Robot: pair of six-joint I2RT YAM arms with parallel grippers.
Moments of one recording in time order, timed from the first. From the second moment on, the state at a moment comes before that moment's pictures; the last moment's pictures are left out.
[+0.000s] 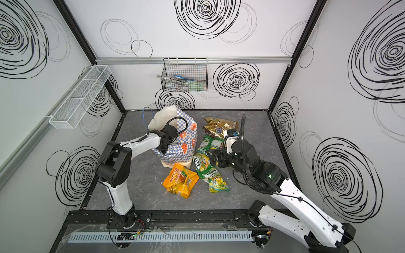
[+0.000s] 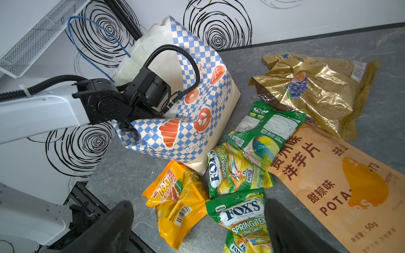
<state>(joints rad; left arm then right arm) -0.40 1.90 1.28 -0.76 0.13 -0.12 0.83 0.84 1.05 -0.69 0.12 0.56</state>
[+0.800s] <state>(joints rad) -0.39 1.82 1.38 -0.85 0.08 -0.14 0.82 0.83 1.04 -0.69 0.12 0.56</state>
